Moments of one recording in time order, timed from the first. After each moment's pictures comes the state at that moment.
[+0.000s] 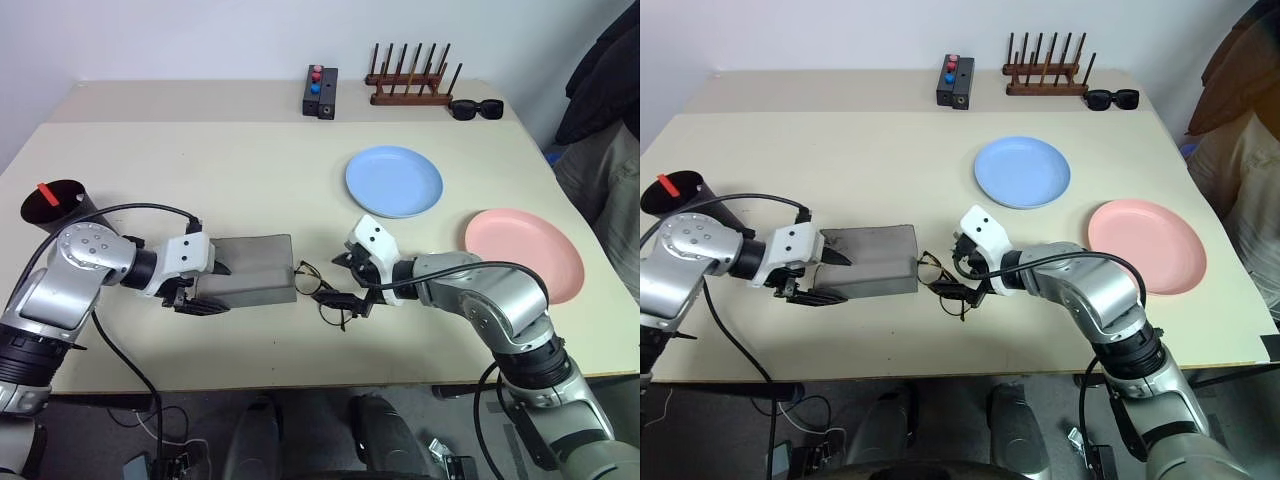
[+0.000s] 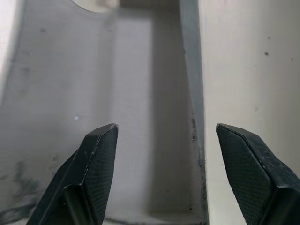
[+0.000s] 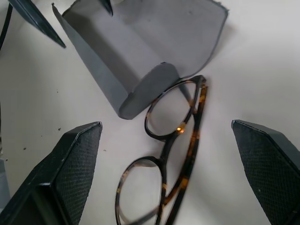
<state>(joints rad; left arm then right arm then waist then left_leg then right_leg) -0.41 1.00 -0.11 -0.03 -0.19 0.28 -1.36 -0.56 -0.46 0.27 -0.39 0.49 1.15 0.60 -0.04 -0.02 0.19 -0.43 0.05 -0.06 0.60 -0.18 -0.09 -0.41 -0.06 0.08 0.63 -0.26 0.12</state>
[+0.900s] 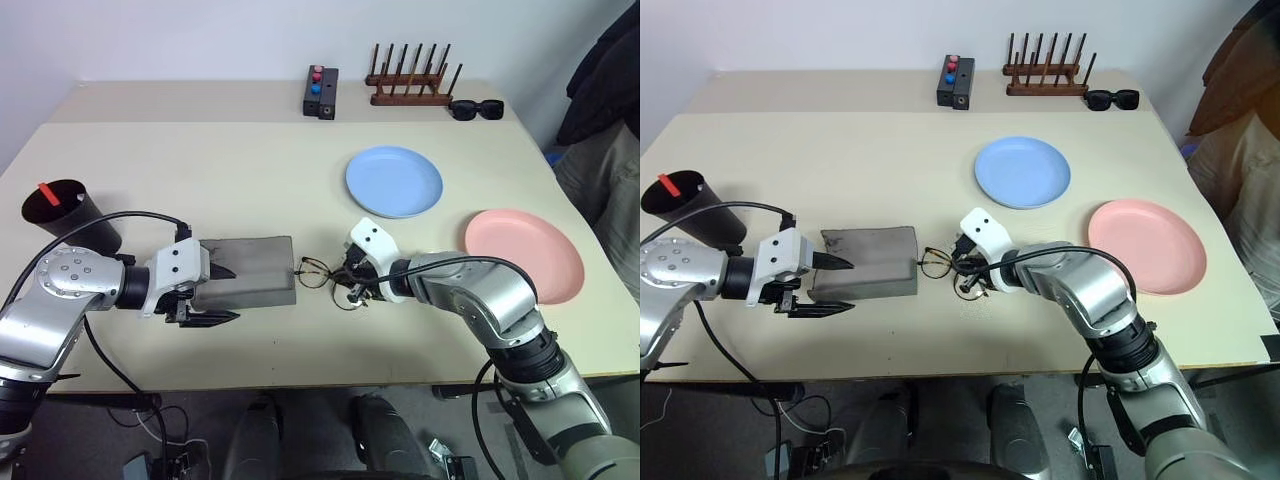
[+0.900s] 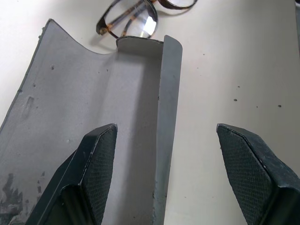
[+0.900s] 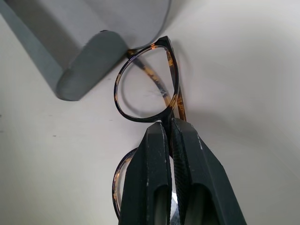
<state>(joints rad) -0.20 1.01 0.02 -0.30 -0.34 0.41 -1.23 -0.59 -0.49 0.32 -0.35 0.40 1.18 0.53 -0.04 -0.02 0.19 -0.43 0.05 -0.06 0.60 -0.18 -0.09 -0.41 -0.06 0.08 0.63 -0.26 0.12</state>
